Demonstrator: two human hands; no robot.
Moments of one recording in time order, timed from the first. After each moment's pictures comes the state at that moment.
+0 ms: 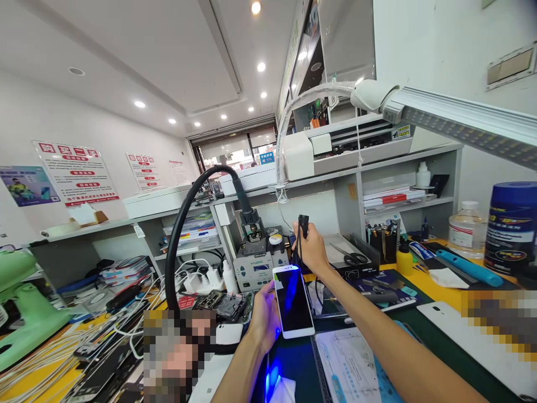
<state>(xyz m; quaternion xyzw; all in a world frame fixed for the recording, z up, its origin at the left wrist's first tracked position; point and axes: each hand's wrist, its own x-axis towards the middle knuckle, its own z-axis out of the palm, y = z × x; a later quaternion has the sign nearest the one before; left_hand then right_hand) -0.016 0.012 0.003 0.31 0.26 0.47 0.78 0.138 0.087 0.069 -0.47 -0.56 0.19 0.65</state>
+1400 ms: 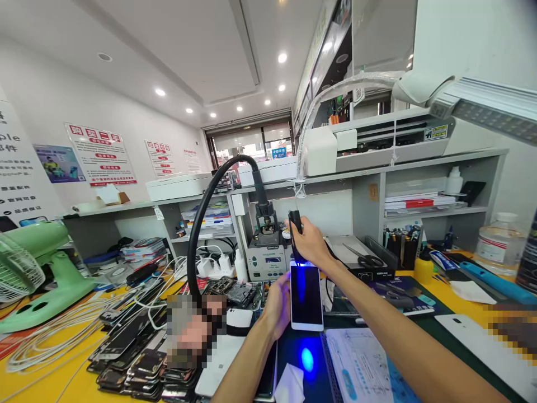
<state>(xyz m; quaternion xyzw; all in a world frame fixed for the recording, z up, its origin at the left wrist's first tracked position) -0.012 0.004 0.018 0.31 0.30 0.46 0.77 0.109 0.081 0.094 -0.48 -0.69 0.12 0.53</state>
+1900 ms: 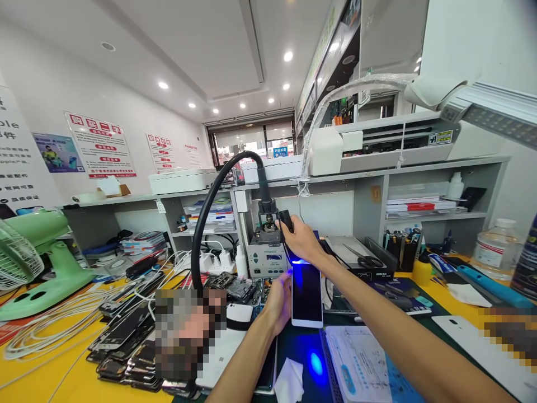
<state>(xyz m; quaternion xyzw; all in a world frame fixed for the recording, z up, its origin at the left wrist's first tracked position) -0.014 0.007 0.012 0.31 0.27 0.47 0.78 0.088 0.074 0.105 -0.47 -0.74 0.08 0.47</state>
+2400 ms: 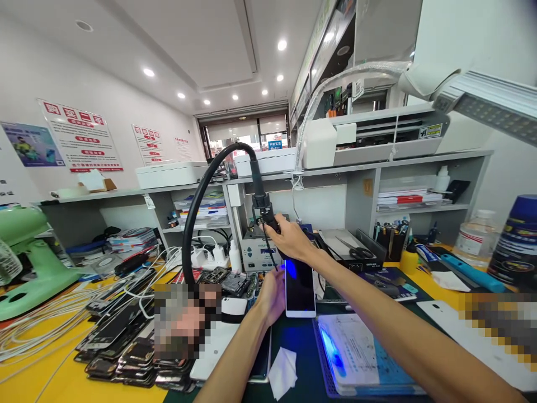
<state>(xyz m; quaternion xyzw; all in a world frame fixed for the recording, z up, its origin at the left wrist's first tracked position) -0.020 0.017 -0.001 0.29 0.27 0.48 0.78 0.081 0.062 0.103 -0.42 -0.80 0.05 0.42</state>
